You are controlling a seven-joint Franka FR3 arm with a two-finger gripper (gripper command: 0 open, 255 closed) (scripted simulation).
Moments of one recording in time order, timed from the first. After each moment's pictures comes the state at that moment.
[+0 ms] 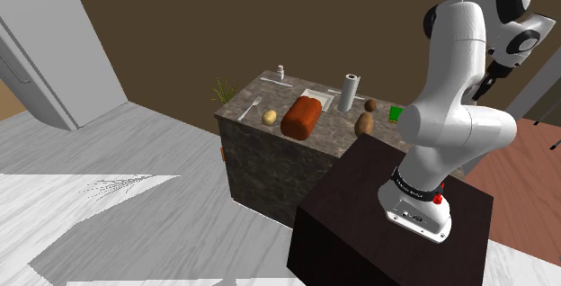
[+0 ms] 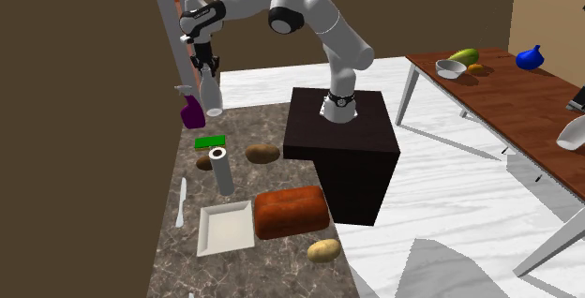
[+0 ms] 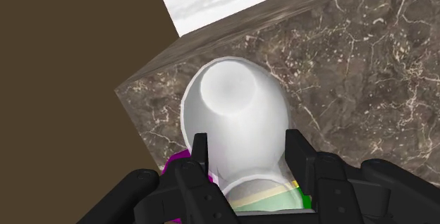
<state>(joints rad) -0.91 0.75 -0.99 -1.66 0.75 1.99 -2.05</state>
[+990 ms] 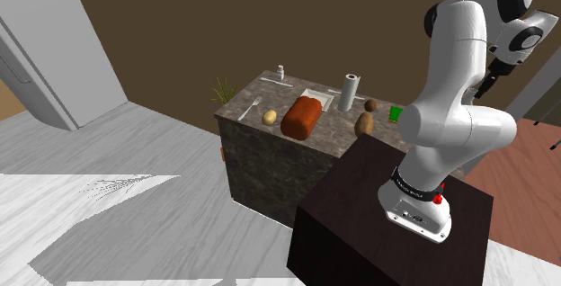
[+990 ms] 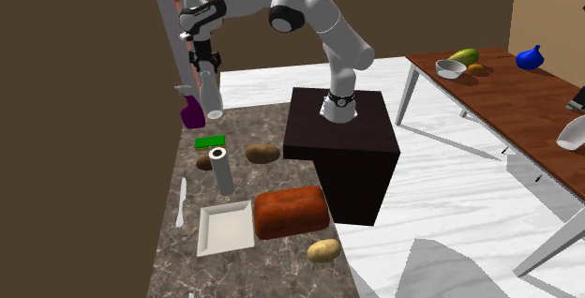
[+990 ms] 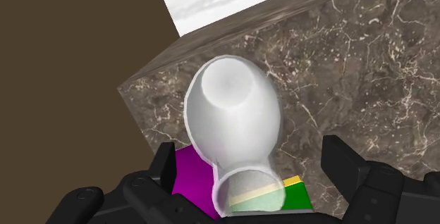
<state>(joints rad) -0.90 0.73 -1.00 -1.65 0.74 1.97 -2.05</state>
